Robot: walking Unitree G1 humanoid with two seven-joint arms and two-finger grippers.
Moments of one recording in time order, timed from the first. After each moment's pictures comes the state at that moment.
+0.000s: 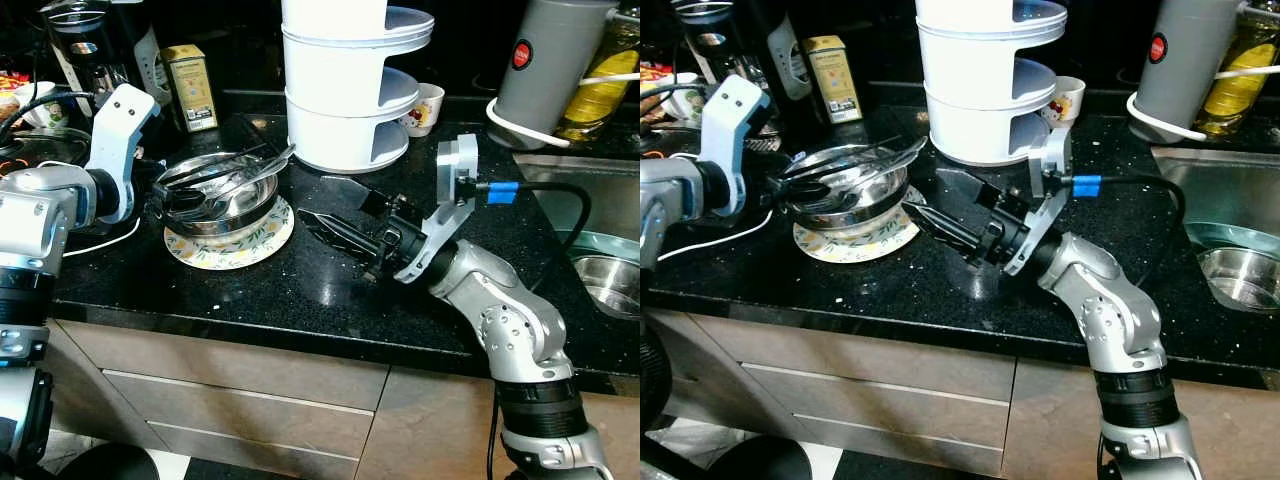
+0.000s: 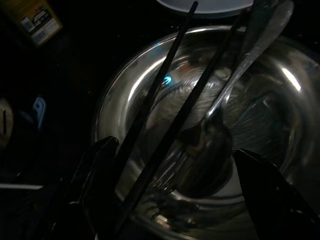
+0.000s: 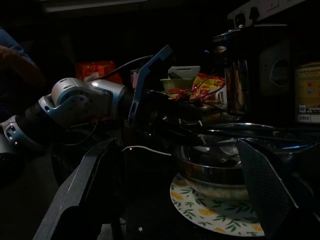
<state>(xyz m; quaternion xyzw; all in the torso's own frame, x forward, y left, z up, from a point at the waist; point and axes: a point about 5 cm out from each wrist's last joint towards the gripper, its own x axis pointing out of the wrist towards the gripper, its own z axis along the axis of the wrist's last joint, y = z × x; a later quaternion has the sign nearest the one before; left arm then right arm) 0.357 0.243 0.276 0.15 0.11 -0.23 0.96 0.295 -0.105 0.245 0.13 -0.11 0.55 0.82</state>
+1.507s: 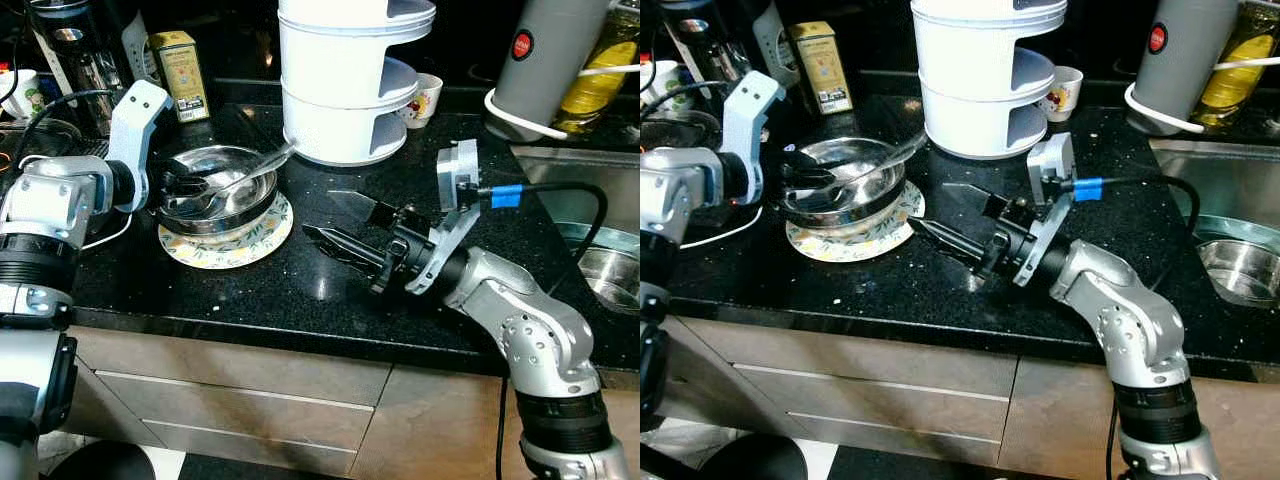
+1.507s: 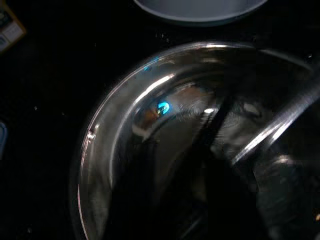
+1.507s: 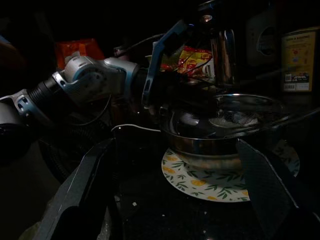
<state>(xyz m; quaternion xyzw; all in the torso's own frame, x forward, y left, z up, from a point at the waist) 0.381 0.230 0.279 0.13 0.11 -0.27 0.95 0.282 -0.112 0.245 0.12 -0.07 0.54 0.83</state>
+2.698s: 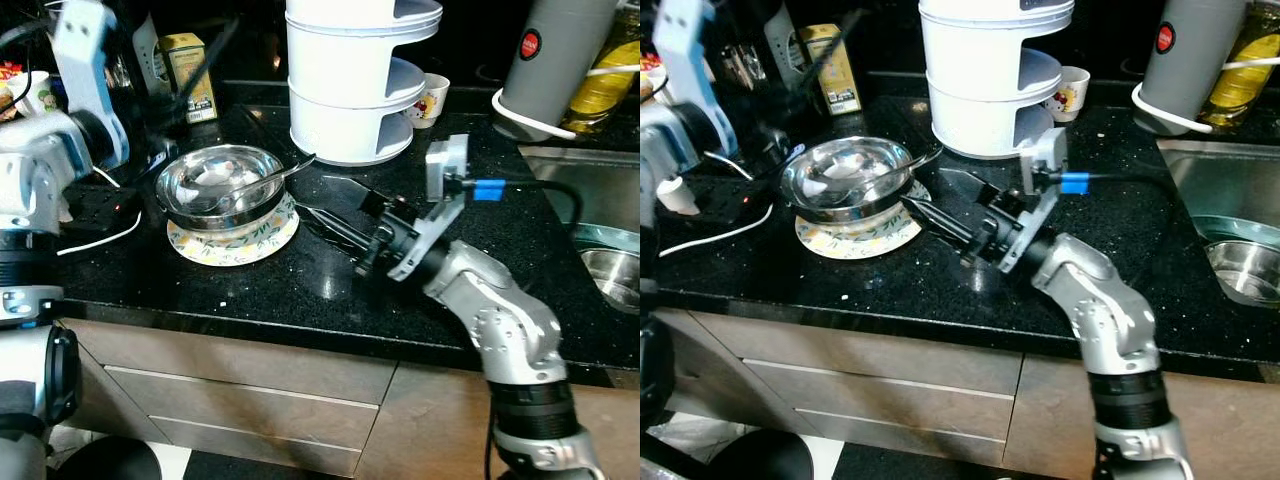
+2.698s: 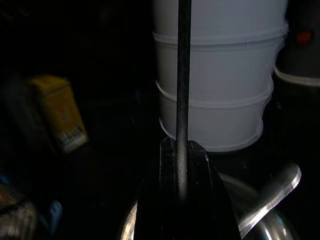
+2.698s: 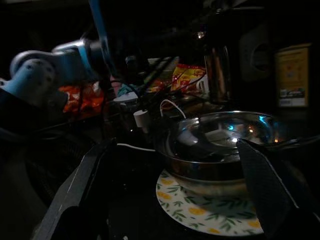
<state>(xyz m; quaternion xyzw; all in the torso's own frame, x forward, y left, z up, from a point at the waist) 0.356 0.234 0.344 0.03 -0.11 -0.20 0.97 0.300 -0.086 0.238 0.13 -0.09 0.50 0.85</state>
